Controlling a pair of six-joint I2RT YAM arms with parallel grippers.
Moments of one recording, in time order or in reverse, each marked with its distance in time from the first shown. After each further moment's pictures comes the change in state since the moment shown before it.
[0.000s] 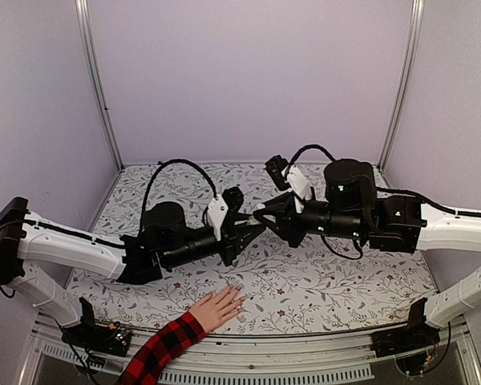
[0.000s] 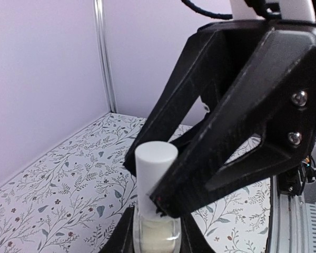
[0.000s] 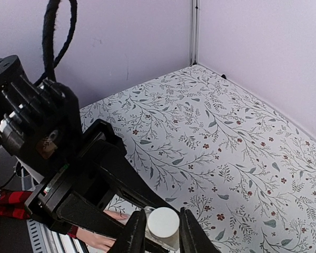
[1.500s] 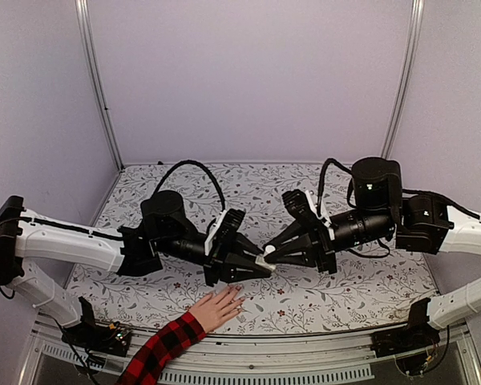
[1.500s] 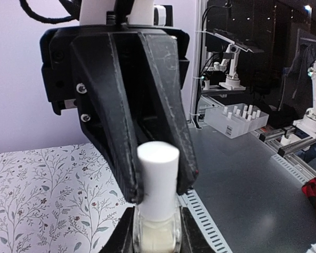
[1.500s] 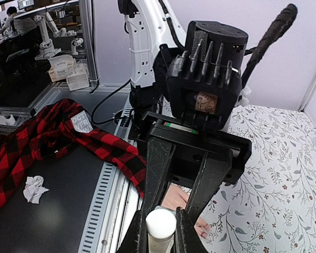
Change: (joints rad) left arm 0.042 -0.009 0.062 -0.063 0.834 -0.049; right arm -0.009 -0.159 -0.048 -0.120 -0.618 -0.322
